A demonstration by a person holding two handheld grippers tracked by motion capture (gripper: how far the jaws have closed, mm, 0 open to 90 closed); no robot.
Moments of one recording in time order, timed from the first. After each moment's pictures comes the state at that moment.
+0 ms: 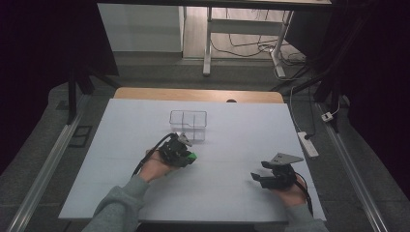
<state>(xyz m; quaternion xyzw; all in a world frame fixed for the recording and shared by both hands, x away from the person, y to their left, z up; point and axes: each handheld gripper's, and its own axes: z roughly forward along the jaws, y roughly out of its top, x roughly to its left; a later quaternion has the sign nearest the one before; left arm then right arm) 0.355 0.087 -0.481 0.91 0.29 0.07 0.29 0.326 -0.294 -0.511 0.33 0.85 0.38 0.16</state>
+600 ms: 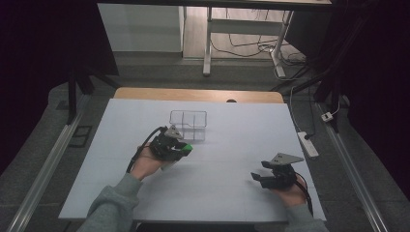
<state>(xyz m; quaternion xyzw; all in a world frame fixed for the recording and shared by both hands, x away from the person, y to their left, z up) 0.349 0.110 -0.454 0.88 0.30 0.10 0.36 0.326 -0.294 -0.511 0.33 0.85 0.38 0.16</state>
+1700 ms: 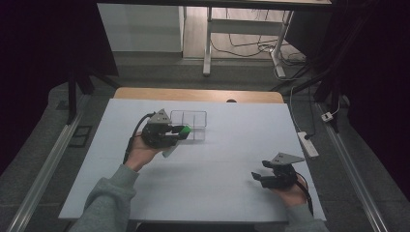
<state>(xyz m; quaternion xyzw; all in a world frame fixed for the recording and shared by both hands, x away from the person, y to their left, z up) 0.360 0.131 -0.419 0.83 0.30 0.13 0.46 0.326 -0.295 -0.510 0.32 0.85 0.39 0.16</state>
